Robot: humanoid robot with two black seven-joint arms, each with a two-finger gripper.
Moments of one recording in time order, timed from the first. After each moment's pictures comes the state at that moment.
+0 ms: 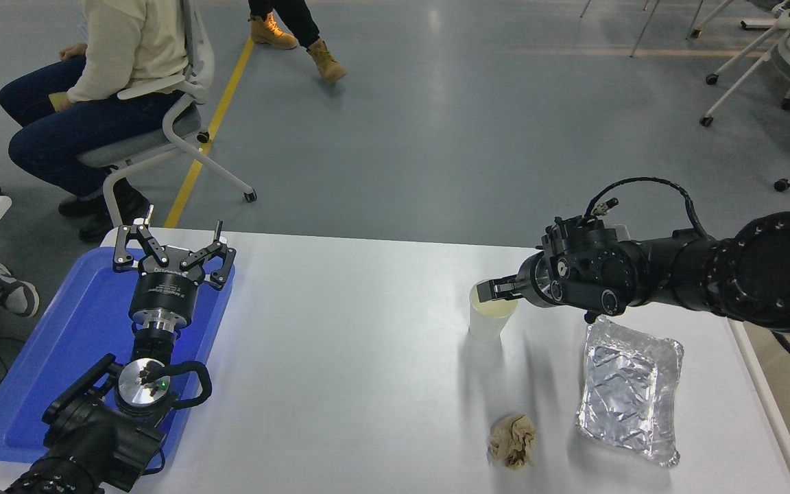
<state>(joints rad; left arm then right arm) -0.50 0.10 -1.16 -0.54 -0.09 -0.64 -0.35 1.36 -0.02 -0.95 0.75 -0.46 0.17 -0.10</state>
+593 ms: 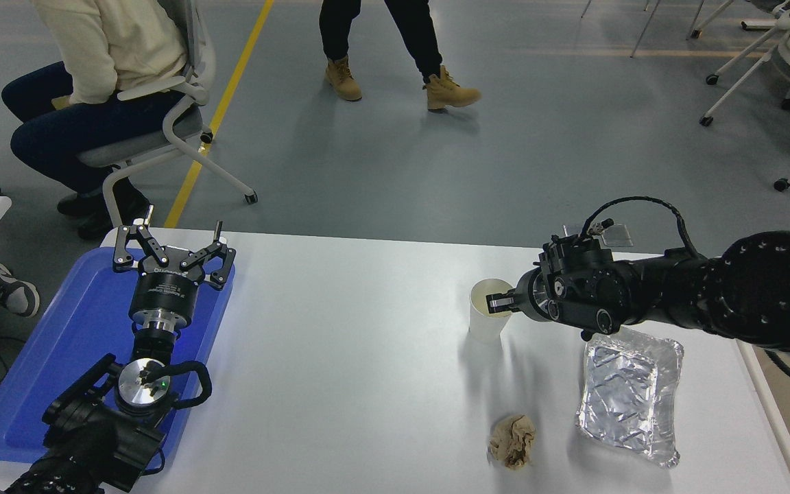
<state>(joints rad) -0.50 0.10 -1.16 -0.54 -0.09 -0.64 -0.35 1.32 -0.01 -0.95 0.74 -0.47 0.15 -0.10</state>
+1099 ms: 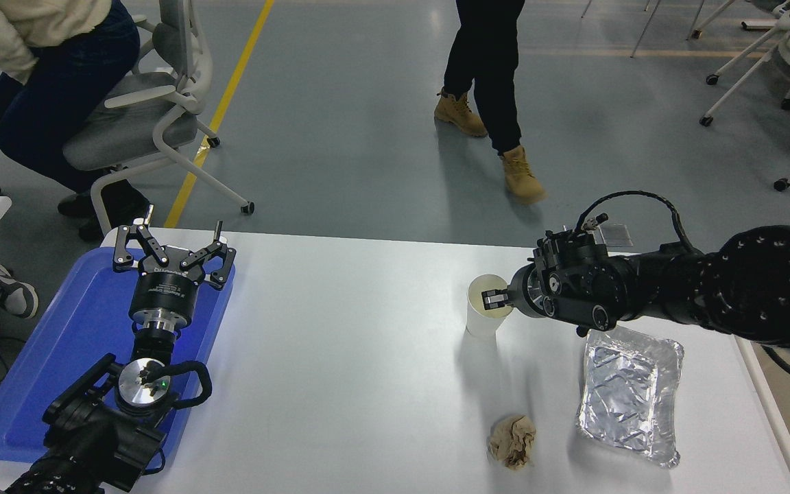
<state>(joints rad) -0.50 0.10 -1.16 -0.54 -0.09 -0.64 -0.35 1.42 -0.02 -0.95 0.80 -0.46 0.16 -0.09</state>
